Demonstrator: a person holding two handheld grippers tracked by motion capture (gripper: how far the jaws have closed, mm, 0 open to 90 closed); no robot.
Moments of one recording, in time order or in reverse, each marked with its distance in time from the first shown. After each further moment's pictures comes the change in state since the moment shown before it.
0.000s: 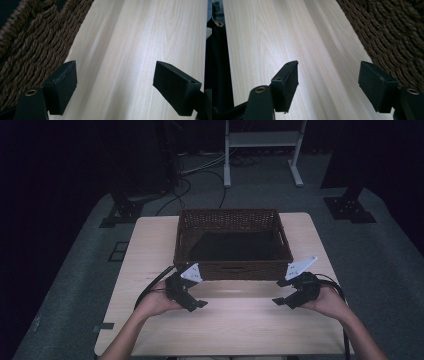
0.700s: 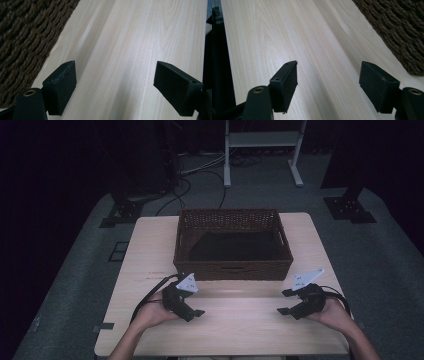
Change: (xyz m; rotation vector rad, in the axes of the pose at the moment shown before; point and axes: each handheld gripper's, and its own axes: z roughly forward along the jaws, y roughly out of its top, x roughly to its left) left arm -0.015 -0.027 0.011 -0.016 0.004 -0.038; right arm 0.010 -0.037 0.007 -0.020 -0.007 0.055
